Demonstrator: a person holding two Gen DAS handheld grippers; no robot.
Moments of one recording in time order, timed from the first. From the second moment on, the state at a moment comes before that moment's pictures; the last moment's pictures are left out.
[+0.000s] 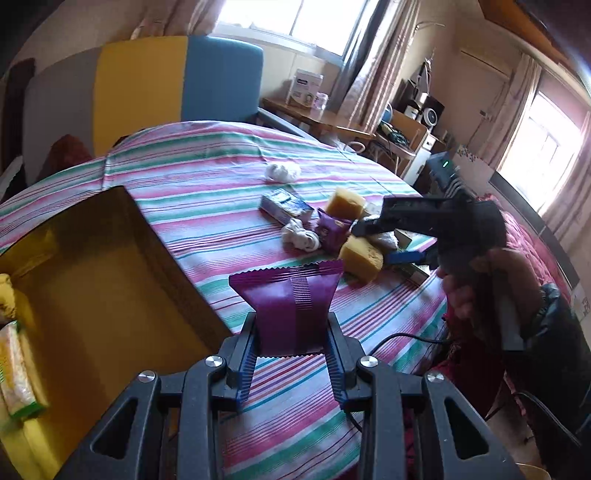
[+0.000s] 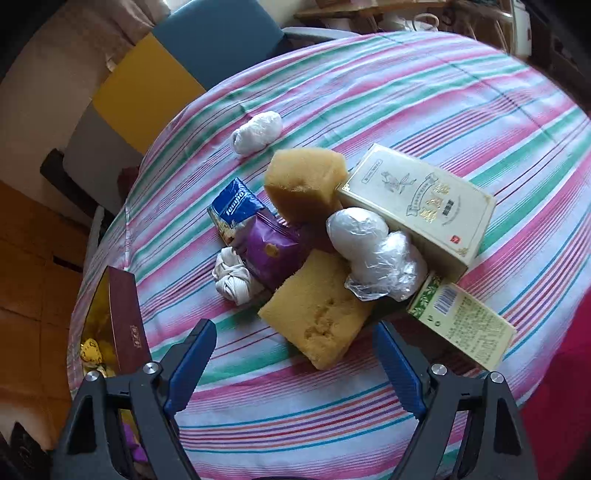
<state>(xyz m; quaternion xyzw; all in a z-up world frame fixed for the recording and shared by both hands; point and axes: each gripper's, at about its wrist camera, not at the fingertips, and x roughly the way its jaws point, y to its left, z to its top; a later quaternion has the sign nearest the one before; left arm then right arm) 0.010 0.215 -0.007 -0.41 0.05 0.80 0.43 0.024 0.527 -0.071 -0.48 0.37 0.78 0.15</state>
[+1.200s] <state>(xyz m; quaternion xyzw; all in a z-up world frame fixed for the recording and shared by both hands) -0.043 0.032 -0.046 -0.50 0.04 0.85 0.15 -0.001 0.497 -0.084 -0.51 0.24 0.81 0.16</state>
